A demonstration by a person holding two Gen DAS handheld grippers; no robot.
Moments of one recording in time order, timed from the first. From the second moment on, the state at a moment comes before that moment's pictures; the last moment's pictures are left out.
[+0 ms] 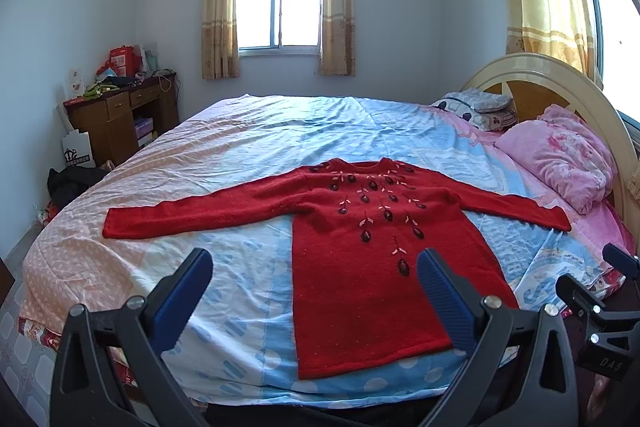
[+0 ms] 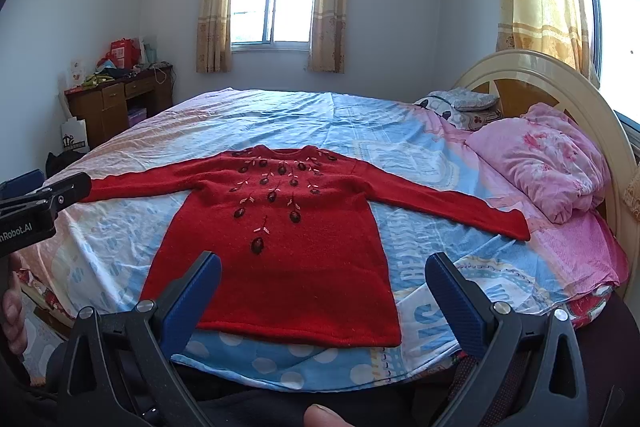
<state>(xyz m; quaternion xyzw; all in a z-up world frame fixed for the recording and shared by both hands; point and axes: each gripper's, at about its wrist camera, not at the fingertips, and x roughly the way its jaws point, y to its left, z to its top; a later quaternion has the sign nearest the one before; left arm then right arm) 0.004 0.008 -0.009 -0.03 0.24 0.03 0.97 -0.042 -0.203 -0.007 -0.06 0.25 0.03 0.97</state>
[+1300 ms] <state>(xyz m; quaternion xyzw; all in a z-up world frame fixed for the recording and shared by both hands) 0.007 0.010 -0.013 -0.03 0.25 0.03 0.97 -0.039 -0.206 -0.010 -0.06 0.26 0.03 0.96</state>
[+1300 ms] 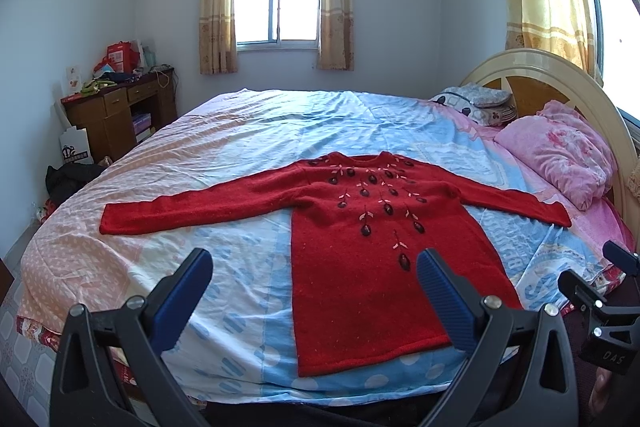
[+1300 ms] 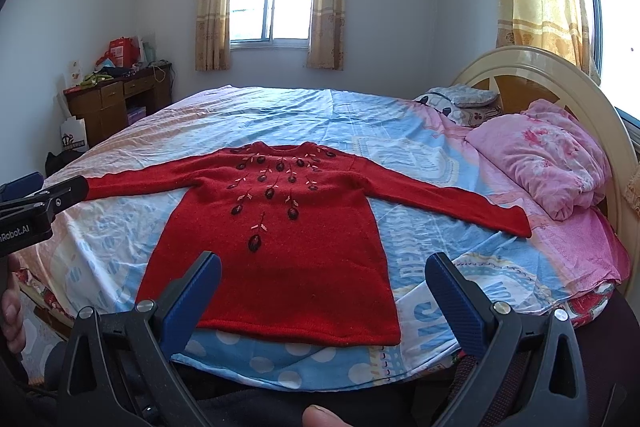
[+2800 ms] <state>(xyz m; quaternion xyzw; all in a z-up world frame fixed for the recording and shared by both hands) 0.055 0.004 -0.044 0.02 0.28 0.05 0.96 -0.004 -0.235 -0.034 -0.02 0.28 0.05 0.96</state>
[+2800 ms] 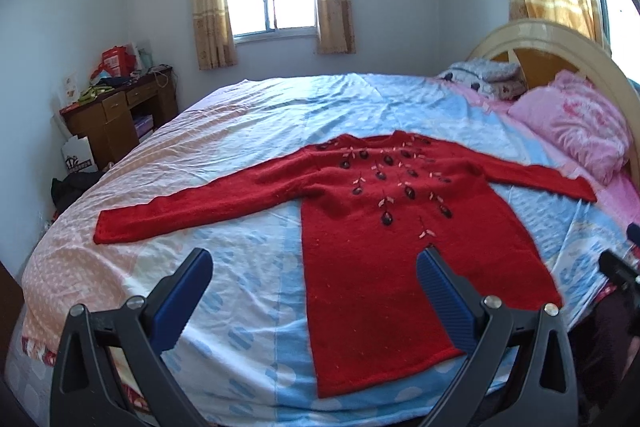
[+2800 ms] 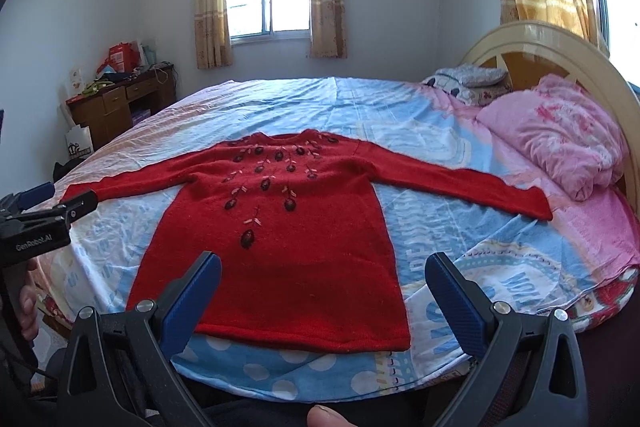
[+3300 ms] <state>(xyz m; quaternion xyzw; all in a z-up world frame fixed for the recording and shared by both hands) 0.138 -0.026 -0.076 0.04 0.32 0.02 0.95 0.079 -0.341 -0.070 0.04 0.34 -0.05 0.94</state>
